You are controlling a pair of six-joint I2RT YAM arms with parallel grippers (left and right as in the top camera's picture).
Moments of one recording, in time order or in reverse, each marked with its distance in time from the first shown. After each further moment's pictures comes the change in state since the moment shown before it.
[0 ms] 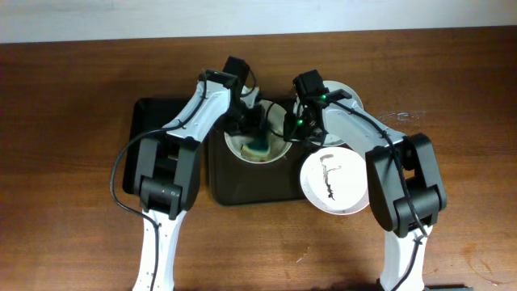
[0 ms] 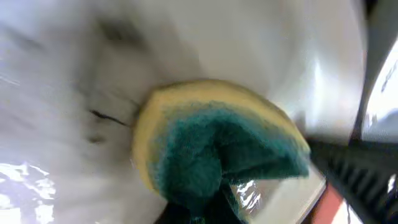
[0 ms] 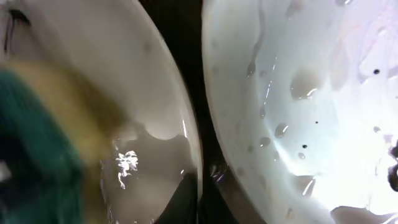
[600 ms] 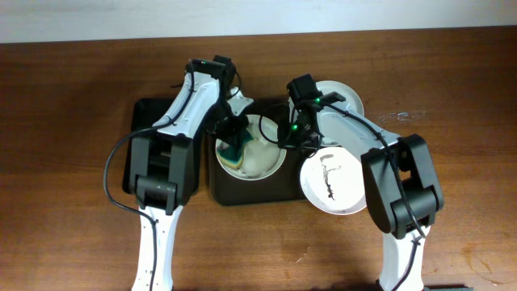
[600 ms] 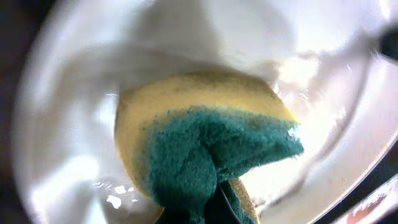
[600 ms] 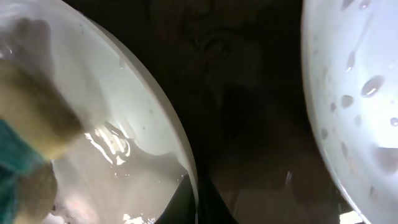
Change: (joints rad) left arm 0.048 0.028 0.108 -0.350 -0.131 0.530; right arm 0.026 0.001 -0.009 -0.029 -0.064 -0.006
